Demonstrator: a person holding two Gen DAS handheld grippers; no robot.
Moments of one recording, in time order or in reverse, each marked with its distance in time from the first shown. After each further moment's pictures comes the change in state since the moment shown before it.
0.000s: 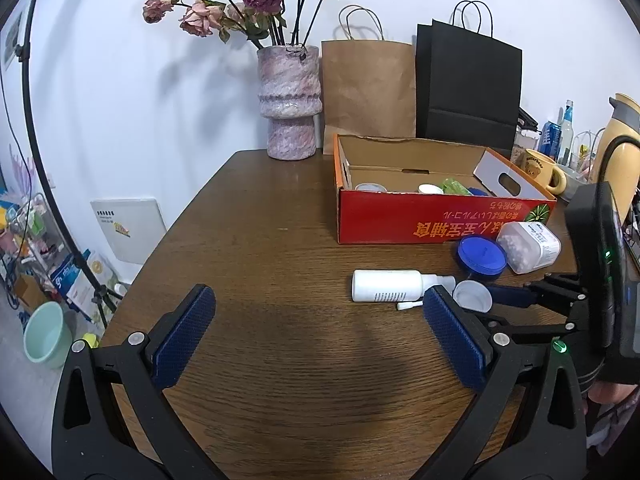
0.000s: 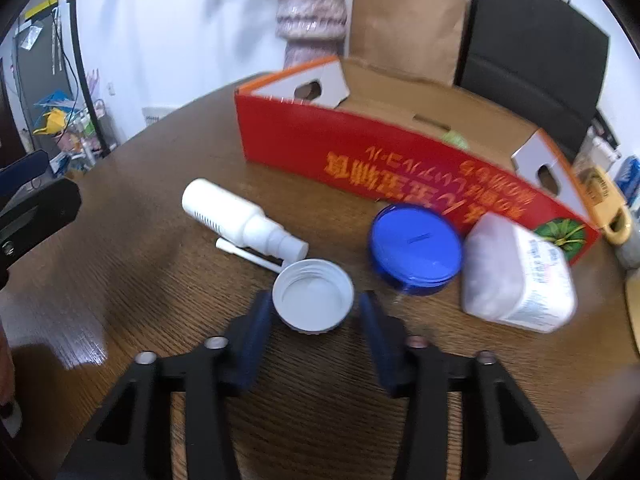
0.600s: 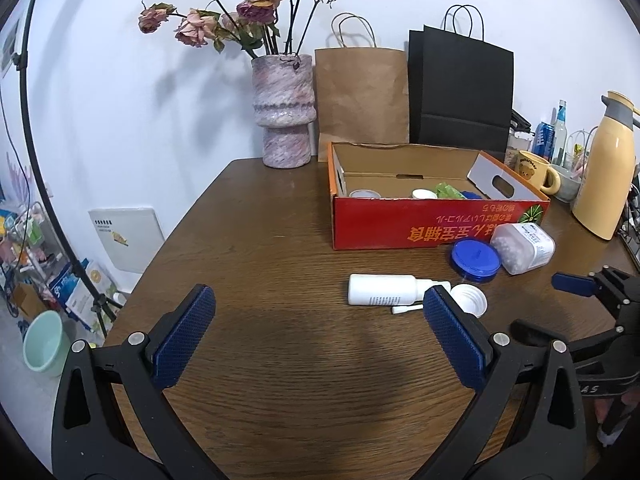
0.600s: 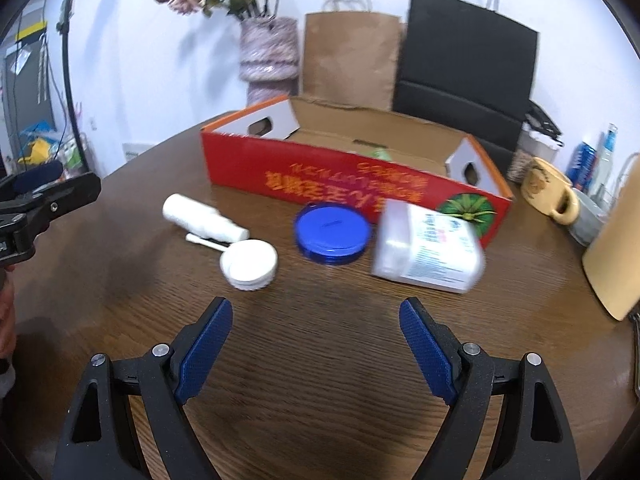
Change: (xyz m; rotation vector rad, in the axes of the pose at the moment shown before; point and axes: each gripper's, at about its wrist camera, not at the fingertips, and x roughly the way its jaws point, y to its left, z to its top) left arm -0.006 -0.001 0.000 0.018 -0.029 -0.010; right arm -0.050 -0.025 -0.037 0.041 -0.125 -0.101
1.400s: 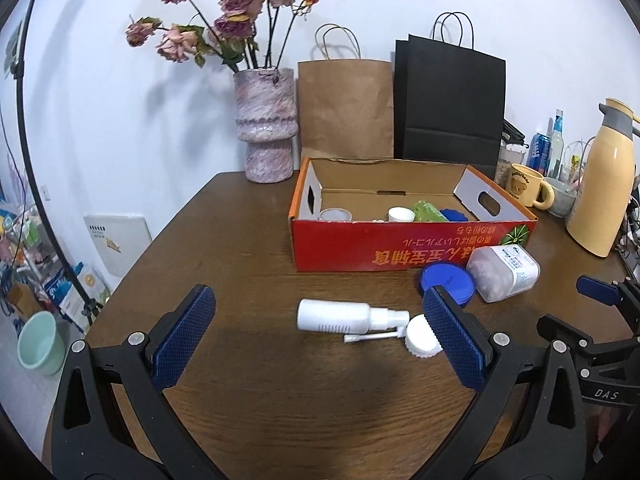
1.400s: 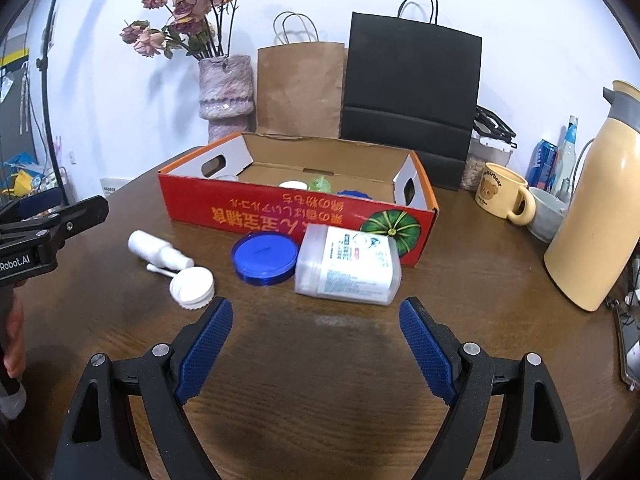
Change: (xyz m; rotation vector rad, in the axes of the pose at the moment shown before) left arm 0.003 -0.040 0.012 -0.019 -0.038 -0.004; right arm -0.038 -0.051 -0.010 0.088 -0.120 -0.083
